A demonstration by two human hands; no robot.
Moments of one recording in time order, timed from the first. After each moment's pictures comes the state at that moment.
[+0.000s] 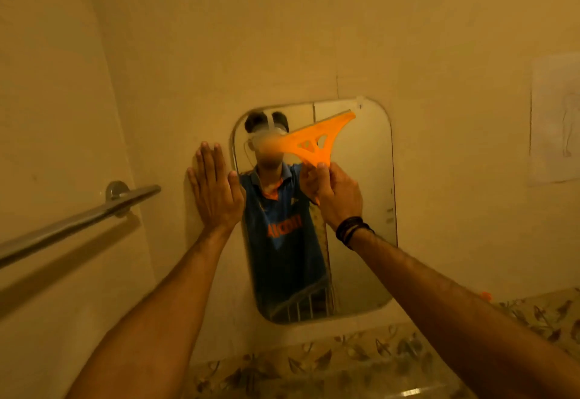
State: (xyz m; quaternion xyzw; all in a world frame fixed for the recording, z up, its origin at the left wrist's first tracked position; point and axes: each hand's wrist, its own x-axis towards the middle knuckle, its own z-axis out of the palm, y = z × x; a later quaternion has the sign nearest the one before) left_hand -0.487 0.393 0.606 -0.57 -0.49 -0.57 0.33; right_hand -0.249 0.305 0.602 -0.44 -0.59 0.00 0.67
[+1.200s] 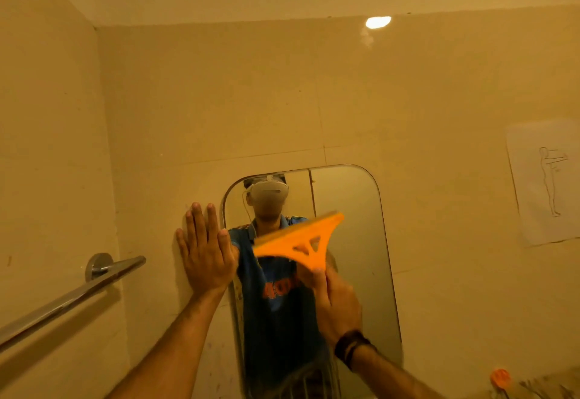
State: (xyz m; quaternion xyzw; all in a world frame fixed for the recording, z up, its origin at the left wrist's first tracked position) left_hand -0.488 0.418 0.609 -0.54 -0.50 -0.57 0.37; right_hand -0.248 0.308 0.531 -0.47 -0.60 0.03 0.65
